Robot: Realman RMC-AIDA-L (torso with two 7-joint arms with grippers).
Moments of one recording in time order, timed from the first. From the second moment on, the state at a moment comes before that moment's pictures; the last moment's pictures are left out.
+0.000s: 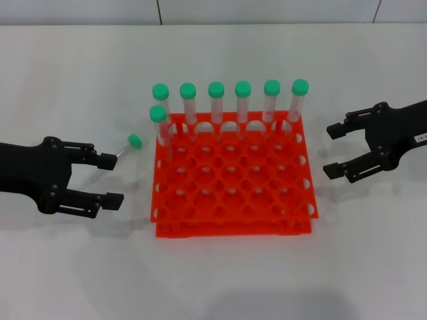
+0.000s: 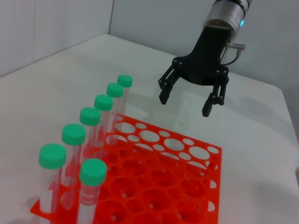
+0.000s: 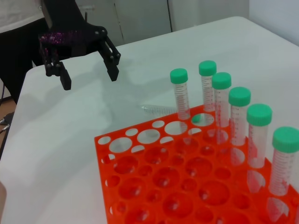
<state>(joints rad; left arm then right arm) -0.47 -1.90 0.86 0.84 2.03 1.82 -1.51 0.68 1.86 -1.18 -0.72 -1.89 -1.52 1.57</state>
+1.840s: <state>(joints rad) -0.72 -1.93 0.88 1.07 2.66 1.88 -2.20 0.68 1.87 -1.18 -0.76 -1.92 -1.49 1.56</state>
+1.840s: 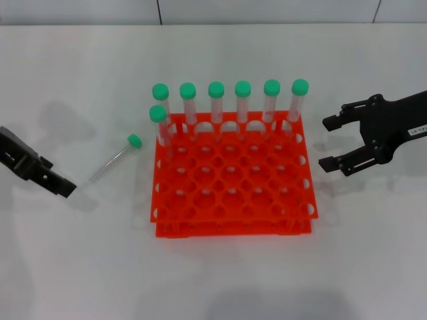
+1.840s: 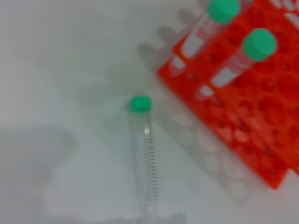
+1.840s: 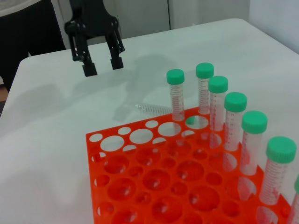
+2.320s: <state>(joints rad) -0.72 -1.97 0.95 1.00 2.73 1.67 -2.23 0.69 1.88 -1.18 -0.76 -1.92 -1.49 1.56</state>
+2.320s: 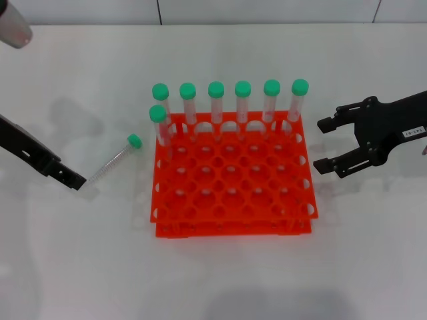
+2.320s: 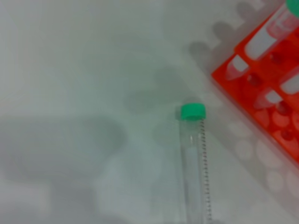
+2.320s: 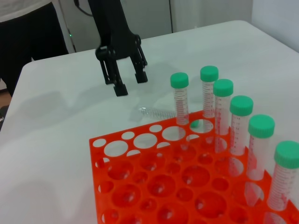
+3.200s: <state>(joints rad) -0.75 -2.00 1.00 0.85 2.77 1.49 -2.23 0.68 1.90 -1.18 -0.76 -1.92 -1.49 1.57</state>
